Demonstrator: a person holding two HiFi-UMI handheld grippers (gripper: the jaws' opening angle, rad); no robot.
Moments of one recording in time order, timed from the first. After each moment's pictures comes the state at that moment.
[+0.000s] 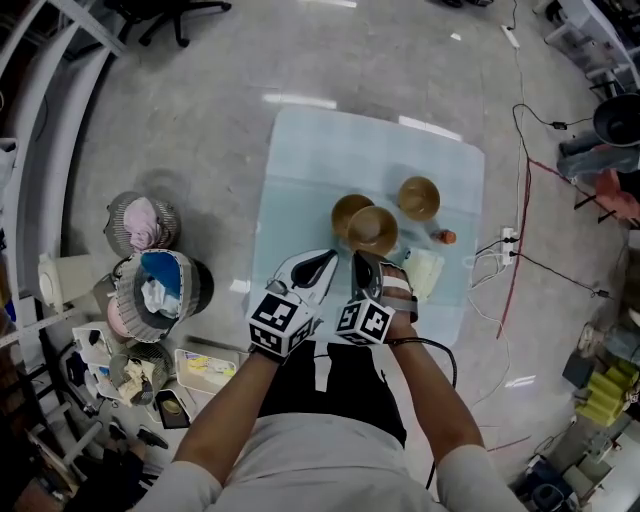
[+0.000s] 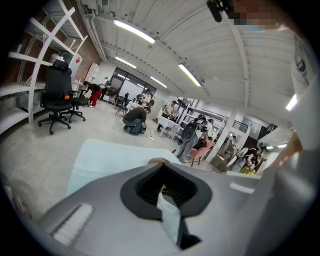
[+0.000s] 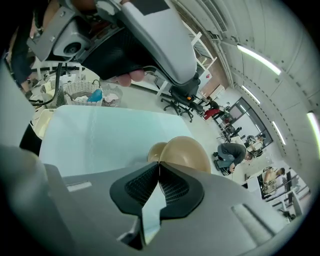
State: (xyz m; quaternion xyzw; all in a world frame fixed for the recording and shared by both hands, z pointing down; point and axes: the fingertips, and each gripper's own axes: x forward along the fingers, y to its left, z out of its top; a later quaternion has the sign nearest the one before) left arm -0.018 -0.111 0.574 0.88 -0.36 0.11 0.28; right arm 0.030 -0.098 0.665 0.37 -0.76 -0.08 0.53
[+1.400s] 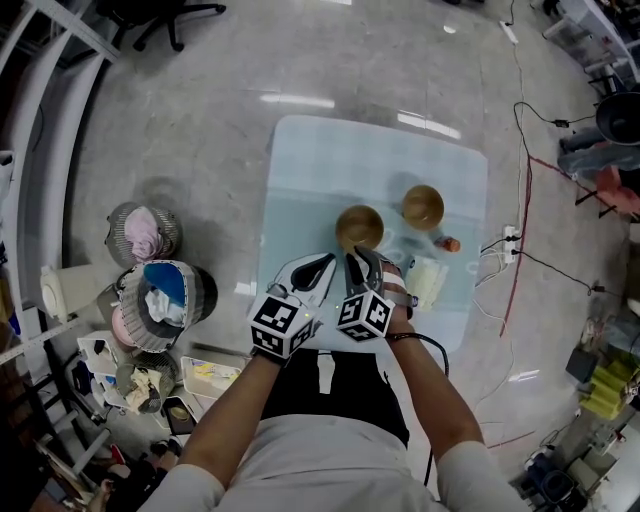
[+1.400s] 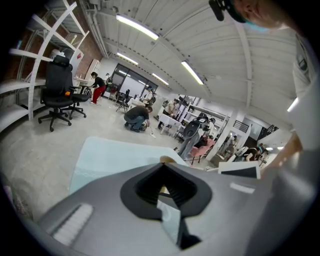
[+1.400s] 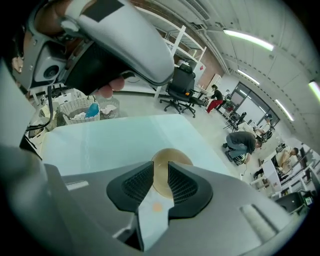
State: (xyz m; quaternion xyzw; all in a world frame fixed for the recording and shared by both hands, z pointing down) left arm -0.033 -0.133 0.593 0.88 -0.35 0.12 0.30; right arm 0.008 -0.125 0.687 0.37 -0.79 0.01 0.49
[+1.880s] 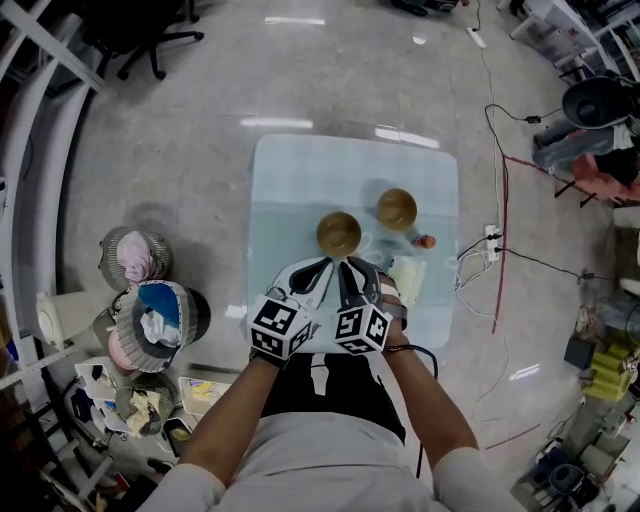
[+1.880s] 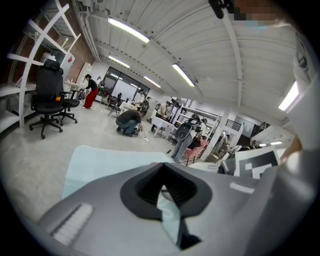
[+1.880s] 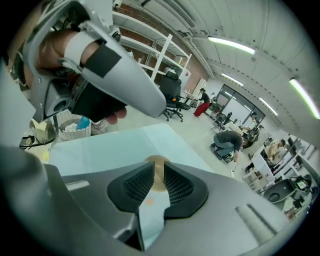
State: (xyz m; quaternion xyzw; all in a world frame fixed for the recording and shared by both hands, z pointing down) left arm -0.005 -0.126 0.558 0.90 -0.32 0.11 0.27; right arm 0.028 -0.113 0.620 0.44 -0.78 0.01 0.45
